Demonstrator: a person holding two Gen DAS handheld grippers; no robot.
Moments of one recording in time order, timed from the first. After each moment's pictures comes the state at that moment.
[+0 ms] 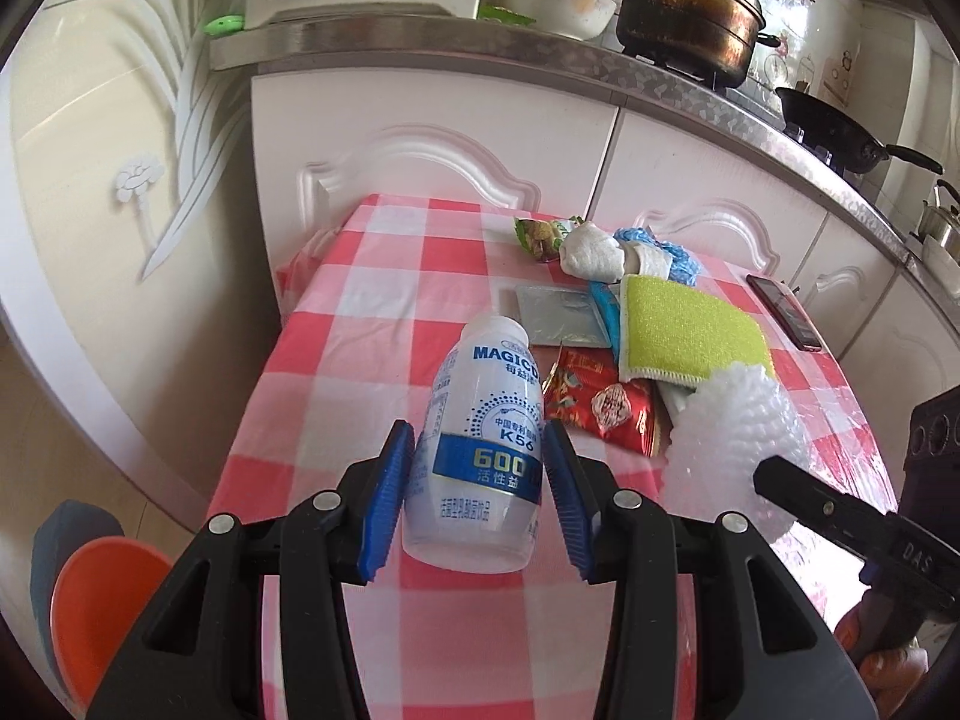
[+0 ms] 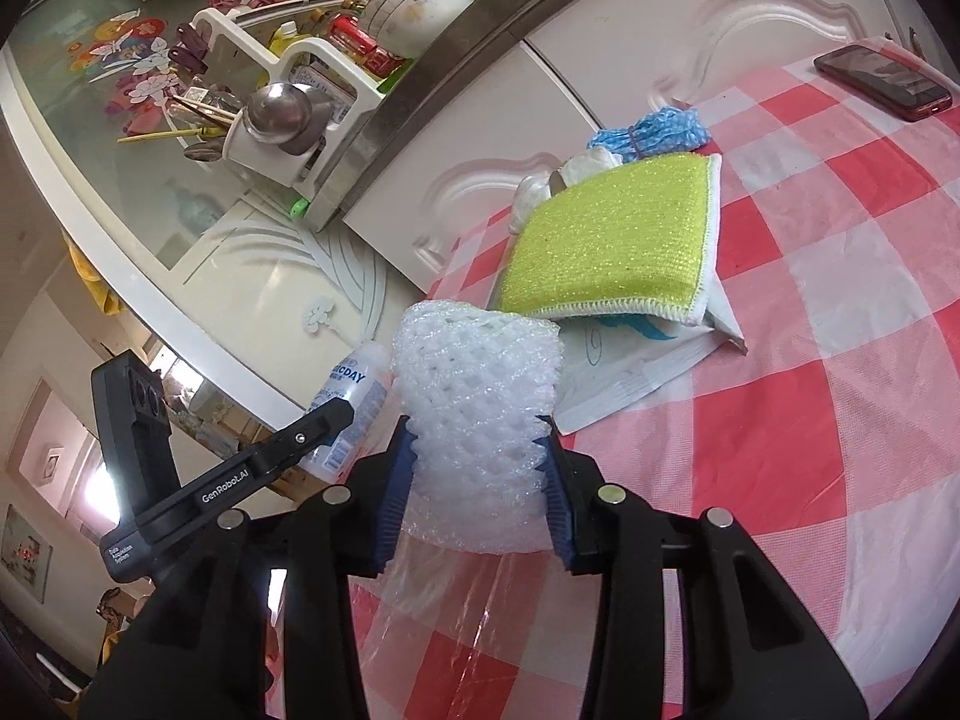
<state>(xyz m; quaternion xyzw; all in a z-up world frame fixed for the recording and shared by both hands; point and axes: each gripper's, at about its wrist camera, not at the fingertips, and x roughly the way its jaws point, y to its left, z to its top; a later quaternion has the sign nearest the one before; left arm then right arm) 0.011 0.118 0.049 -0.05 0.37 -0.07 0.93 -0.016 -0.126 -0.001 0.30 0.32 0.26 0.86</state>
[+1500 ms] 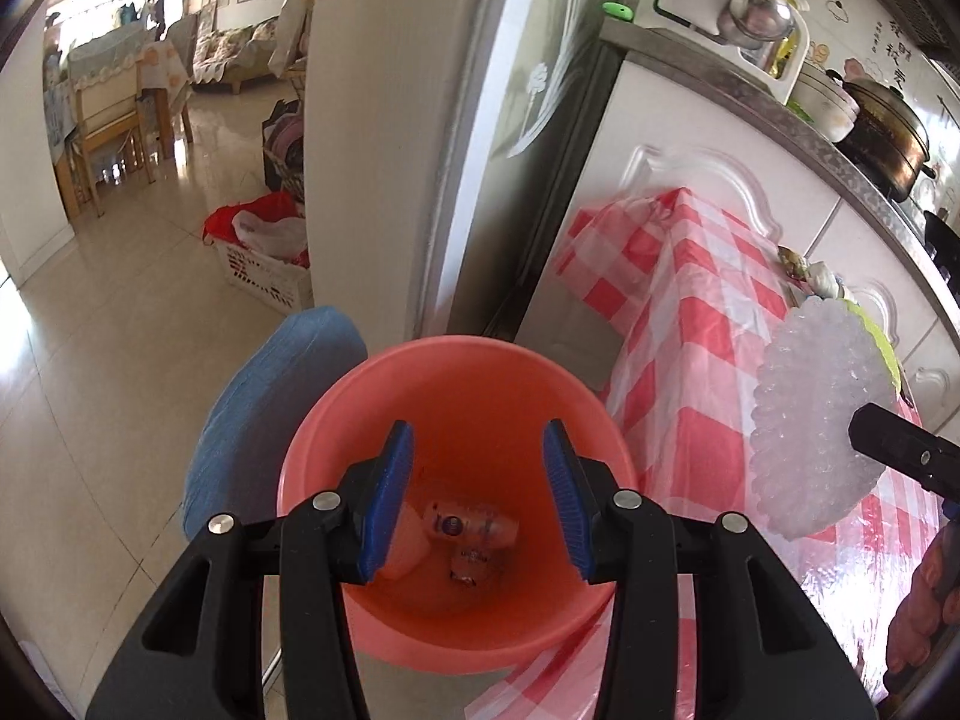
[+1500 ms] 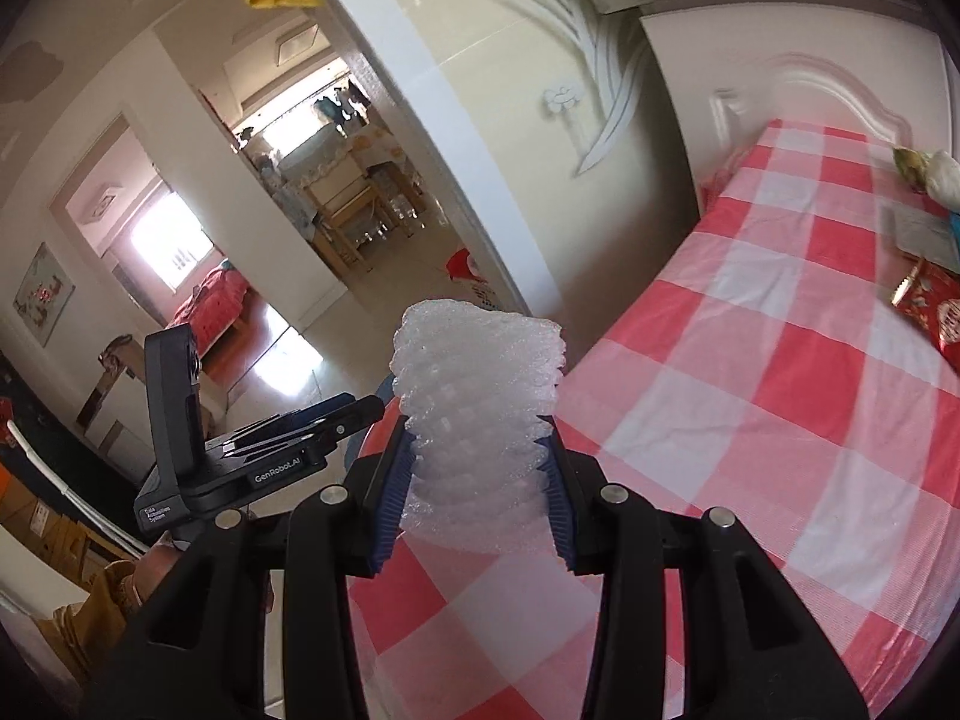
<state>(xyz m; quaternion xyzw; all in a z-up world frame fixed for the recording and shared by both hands) -0.152 0.336 0.003 -0.16 0.38 0.11 0.91 -0.074 0.113 0.037 0.06 0.40 0.45 0.79</state>
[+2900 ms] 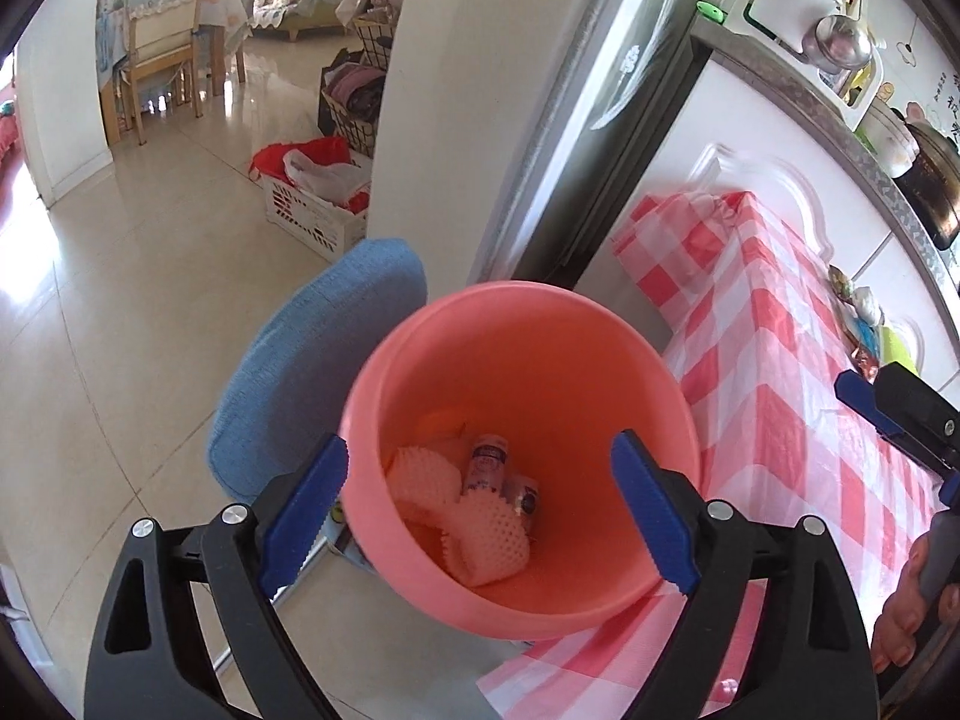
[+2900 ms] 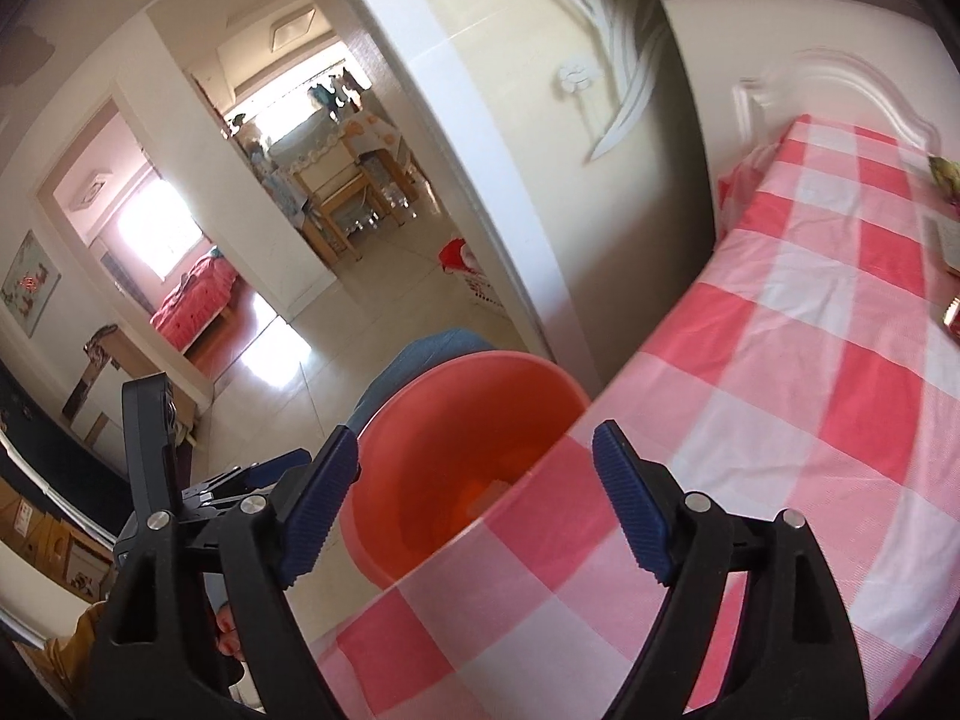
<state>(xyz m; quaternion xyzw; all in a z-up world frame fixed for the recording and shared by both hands) -0.175 0.367 -0.029 -0.22 0.40 0.15 0.88 -0.066 0.135 0.021 0.05 0.40 0.44 0.80</state>
